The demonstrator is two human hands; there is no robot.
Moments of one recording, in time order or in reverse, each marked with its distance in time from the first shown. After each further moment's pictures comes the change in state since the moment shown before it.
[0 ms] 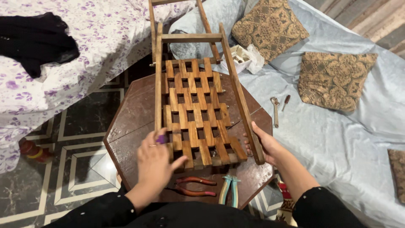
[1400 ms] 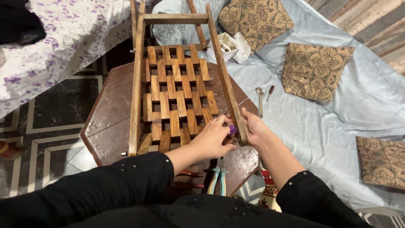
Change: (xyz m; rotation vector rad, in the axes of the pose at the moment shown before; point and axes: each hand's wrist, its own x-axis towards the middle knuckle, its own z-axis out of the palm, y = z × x) left_hand 0.071 0.115 0.064 -0.550 -0.338 0.609; right_hand 0.029 -0.019 0.015 0.193 -0.070 -0.035
